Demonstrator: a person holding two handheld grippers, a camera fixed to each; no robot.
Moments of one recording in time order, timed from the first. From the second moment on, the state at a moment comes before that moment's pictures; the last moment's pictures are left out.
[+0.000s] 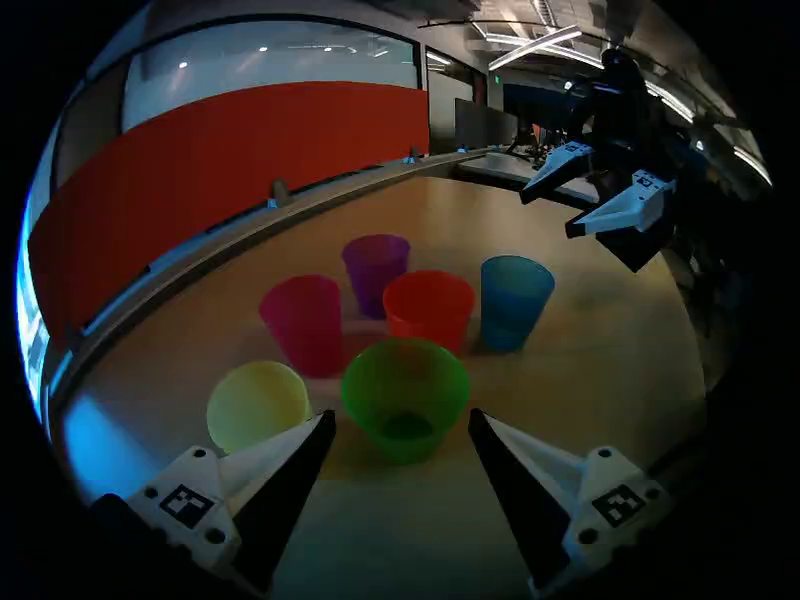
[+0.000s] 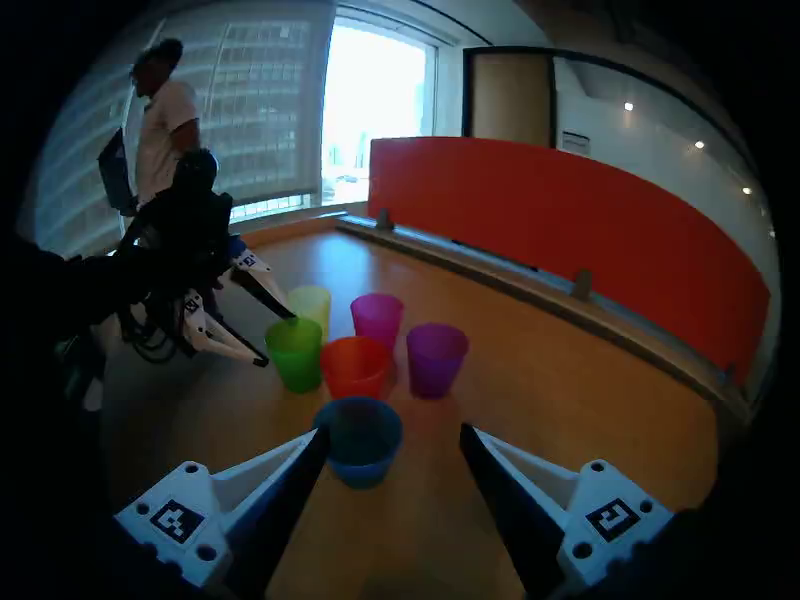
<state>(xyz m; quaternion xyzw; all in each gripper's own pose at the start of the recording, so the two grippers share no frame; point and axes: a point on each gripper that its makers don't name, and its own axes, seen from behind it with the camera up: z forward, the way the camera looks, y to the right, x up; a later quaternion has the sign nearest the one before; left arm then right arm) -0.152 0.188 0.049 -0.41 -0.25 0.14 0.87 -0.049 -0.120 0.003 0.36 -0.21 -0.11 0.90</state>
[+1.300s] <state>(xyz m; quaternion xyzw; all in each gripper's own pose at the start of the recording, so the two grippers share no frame) -0.155 0.207 0.059 -0.41 -0.25 0.15 0.86 -0.052 -0.115 0.001 0.36 -0.21 -0.11 0.90</state>
